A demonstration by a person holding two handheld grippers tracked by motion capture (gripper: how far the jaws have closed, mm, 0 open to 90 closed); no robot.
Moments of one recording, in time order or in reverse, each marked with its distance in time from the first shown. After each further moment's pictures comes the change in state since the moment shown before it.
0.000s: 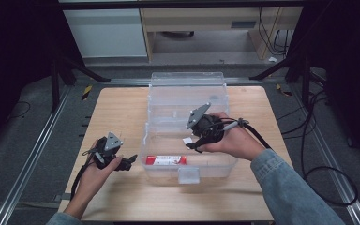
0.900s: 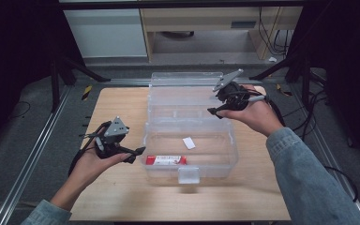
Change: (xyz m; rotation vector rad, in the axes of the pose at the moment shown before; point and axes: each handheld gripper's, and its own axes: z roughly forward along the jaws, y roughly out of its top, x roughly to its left) left arm -0.020 0.078 -0.048 -0.049 -0.173 0.119; right arm -0.085 -0.017 -0.047 -0.036 -0.207 0.152
